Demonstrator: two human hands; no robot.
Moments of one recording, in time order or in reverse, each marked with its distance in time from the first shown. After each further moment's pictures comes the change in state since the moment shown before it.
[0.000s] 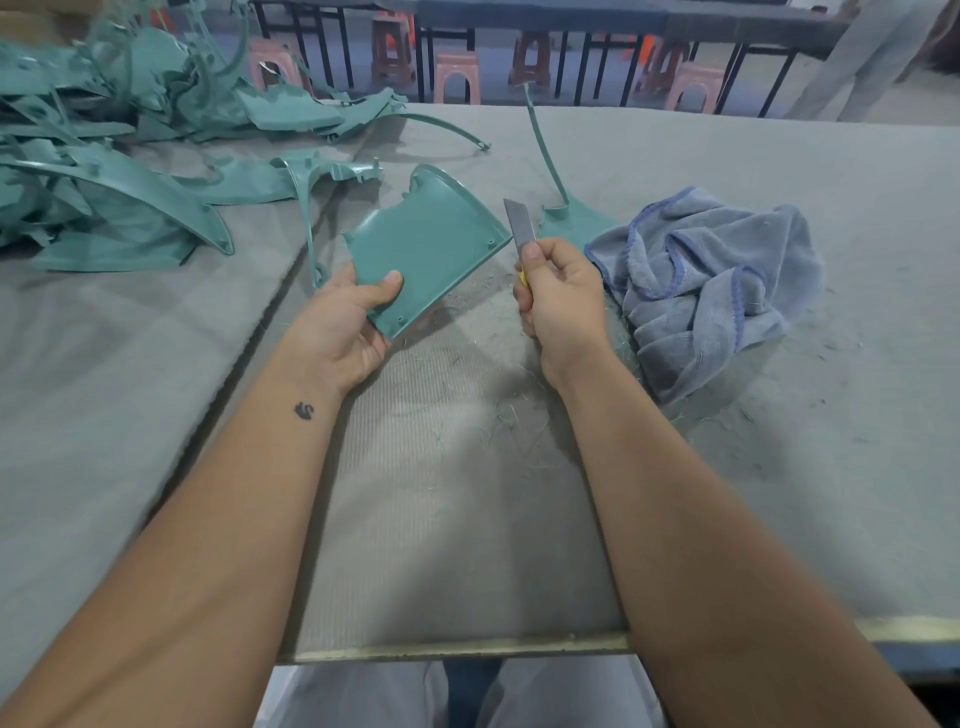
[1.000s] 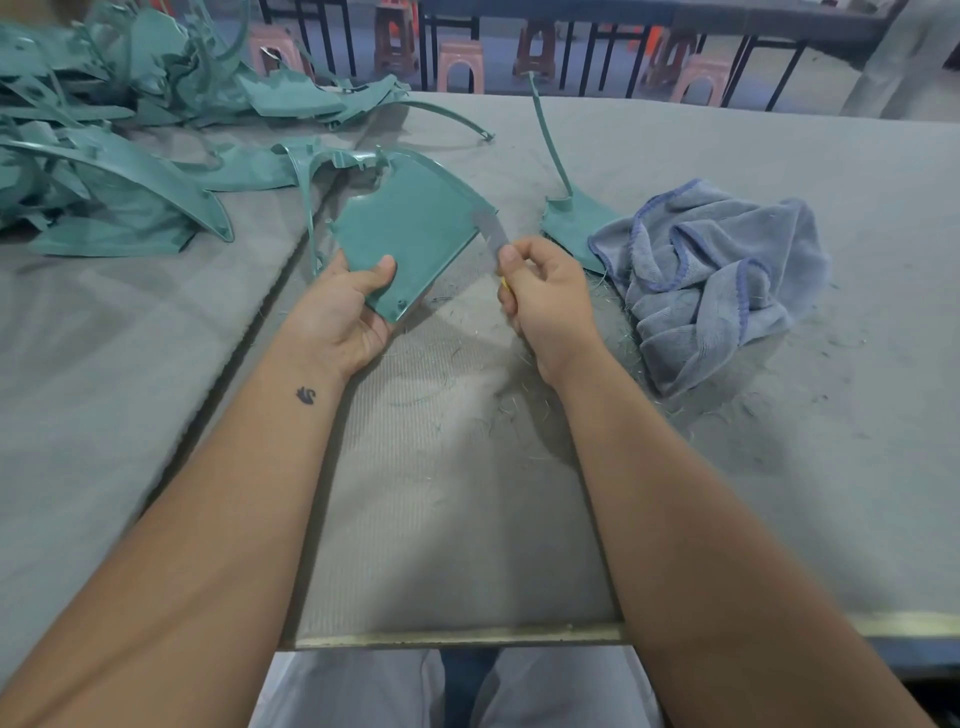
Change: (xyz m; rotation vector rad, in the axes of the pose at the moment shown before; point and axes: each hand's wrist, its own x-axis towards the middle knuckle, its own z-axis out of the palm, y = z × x) left_hand 0.008 -0.004 -0.002 -0.081 0.033 0.049; right_hand 0.001 0.010 0.003 -0.118 -0.148 -0.061
